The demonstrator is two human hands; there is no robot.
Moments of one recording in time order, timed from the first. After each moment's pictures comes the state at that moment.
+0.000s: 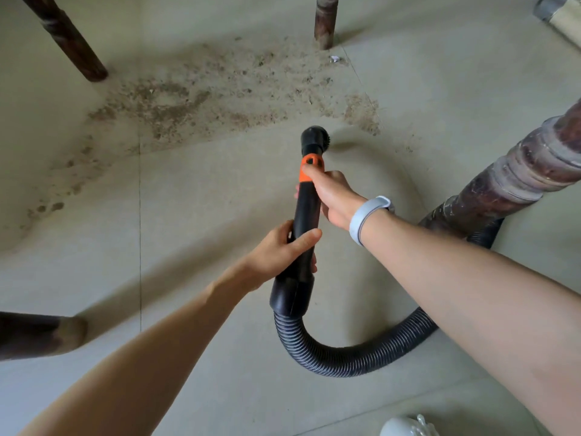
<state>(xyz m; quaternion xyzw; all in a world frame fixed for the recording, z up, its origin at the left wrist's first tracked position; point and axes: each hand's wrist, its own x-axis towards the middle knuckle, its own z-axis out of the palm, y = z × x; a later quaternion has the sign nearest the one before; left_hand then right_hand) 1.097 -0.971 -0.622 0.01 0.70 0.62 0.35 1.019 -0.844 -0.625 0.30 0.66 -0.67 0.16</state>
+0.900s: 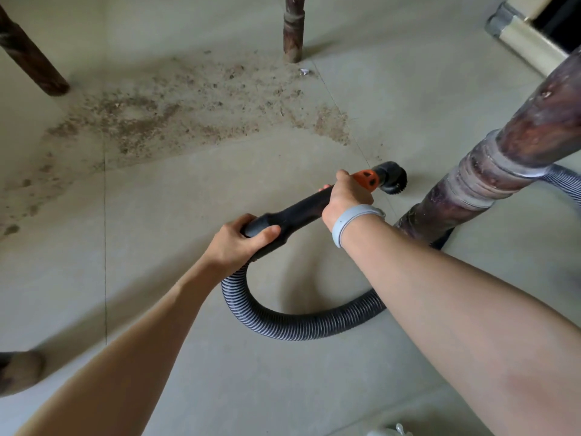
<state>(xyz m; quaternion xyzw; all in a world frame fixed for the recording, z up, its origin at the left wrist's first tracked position) 1.058 -0.983 -0.646 0.00 0.81 0.55 0.21 1.022 -0.800 -0.613 0.57 0.49 -0.66 -0.07</state>
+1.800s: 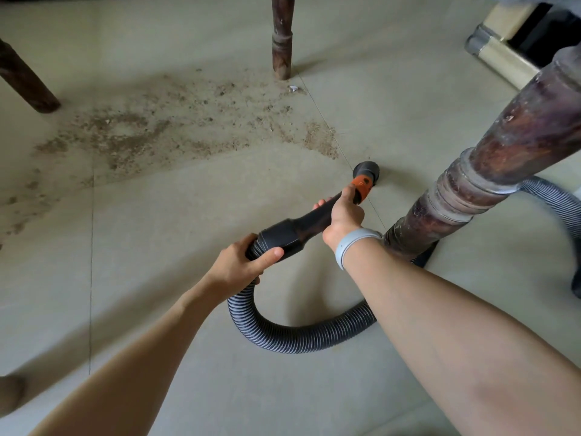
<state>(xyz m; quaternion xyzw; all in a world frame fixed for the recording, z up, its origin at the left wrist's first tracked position) 1.064 -0.967 -0.653 0.08 0.82 0.52 0.23 1.032 -0.783 -0.613 0.52 0.39 -0.76 -0.06</state>
